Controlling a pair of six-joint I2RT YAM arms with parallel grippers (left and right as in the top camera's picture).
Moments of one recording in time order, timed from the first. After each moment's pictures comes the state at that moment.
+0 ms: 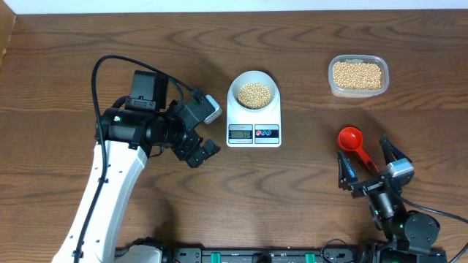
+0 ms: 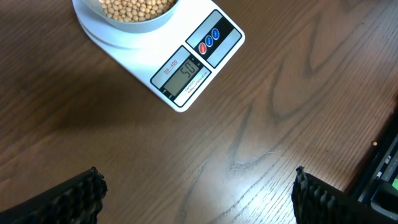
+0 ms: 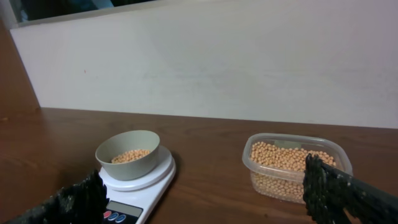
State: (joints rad) left arm -0.17 1.33 1.20 -1.08 0.48 0.64; right arm -0.18 0.01 0.01 0.12 -0.52 0.12
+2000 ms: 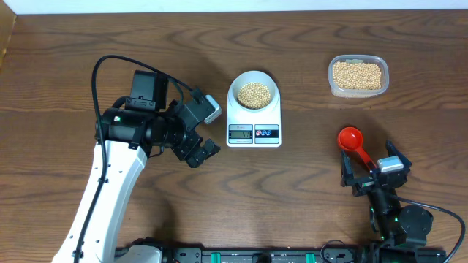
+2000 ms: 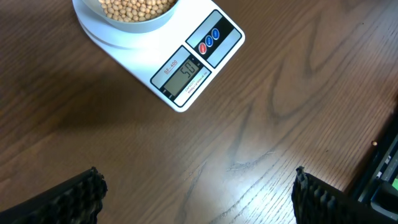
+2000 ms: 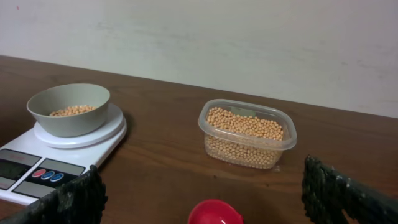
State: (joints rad) left arm -0.17 1.33 1.20 -1.08 0.48 0.64; right arm -0.12 0.01 0.01 -0.04 -0.31 -0.11
